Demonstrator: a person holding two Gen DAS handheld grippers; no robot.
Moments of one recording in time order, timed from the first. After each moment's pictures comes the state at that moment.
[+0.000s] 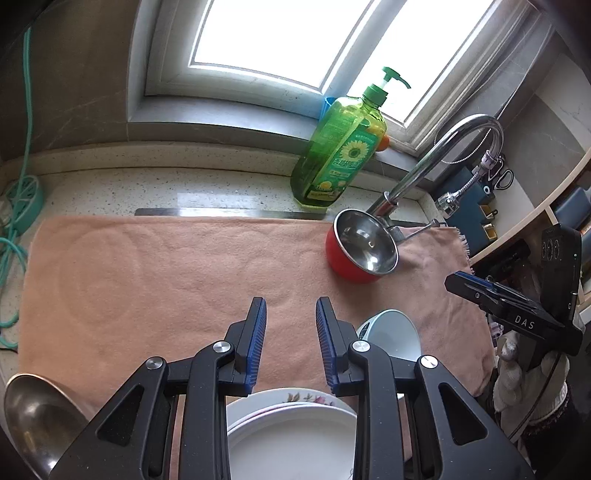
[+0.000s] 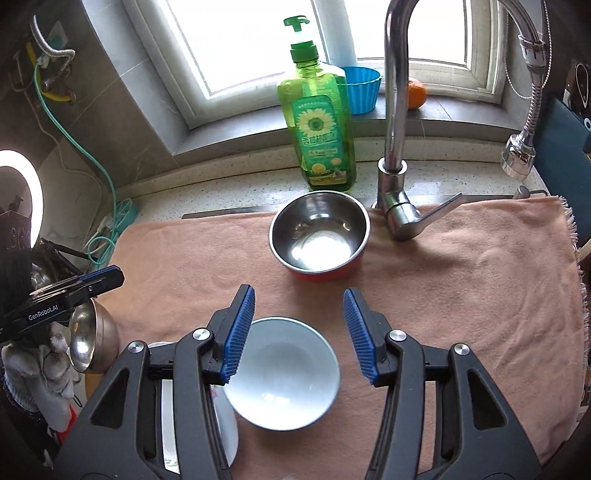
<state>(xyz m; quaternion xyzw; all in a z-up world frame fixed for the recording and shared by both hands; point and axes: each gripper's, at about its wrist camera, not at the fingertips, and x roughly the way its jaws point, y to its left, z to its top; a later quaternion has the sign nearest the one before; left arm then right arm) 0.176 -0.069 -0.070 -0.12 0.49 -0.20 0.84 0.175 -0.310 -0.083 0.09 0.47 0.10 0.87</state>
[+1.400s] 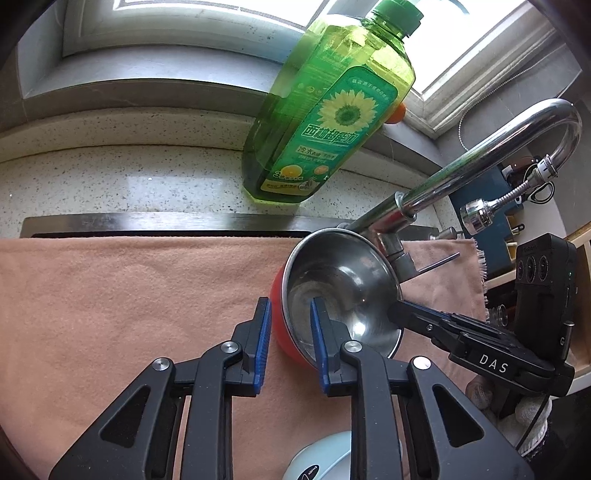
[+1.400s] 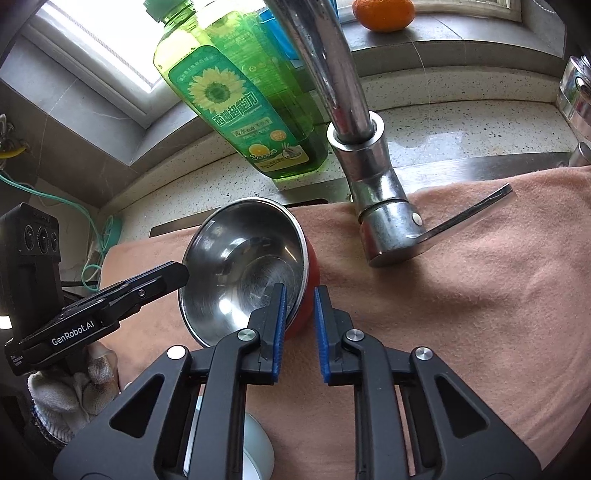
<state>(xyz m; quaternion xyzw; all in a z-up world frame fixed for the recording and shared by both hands) 0.278 -0.178 -0.137 -0.14 0.55 -0.20 0.80 0.282 -0.356 -0.172 0.18 0.55 0.14 0.81</state>
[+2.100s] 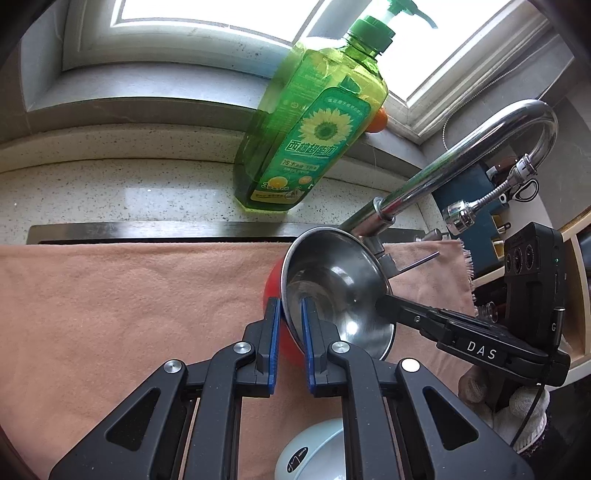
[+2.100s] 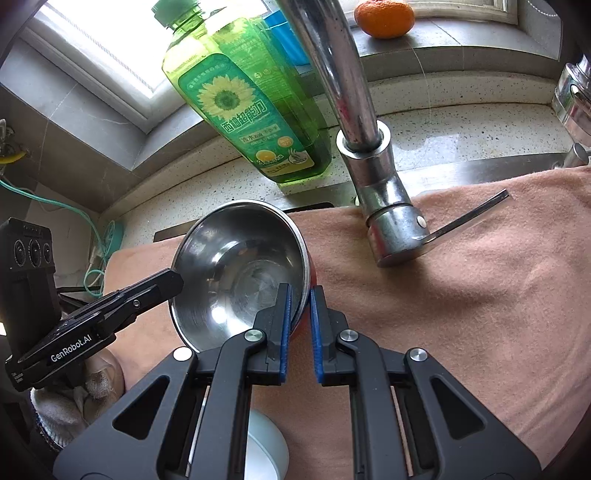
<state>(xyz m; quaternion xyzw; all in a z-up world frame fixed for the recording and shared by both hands) 0.264 -0.169 -0.114 -0.14 0.53 -0.22 0.81 0.276 -0.350 -0.154 0.19 0.54 0.13 0.81</state>
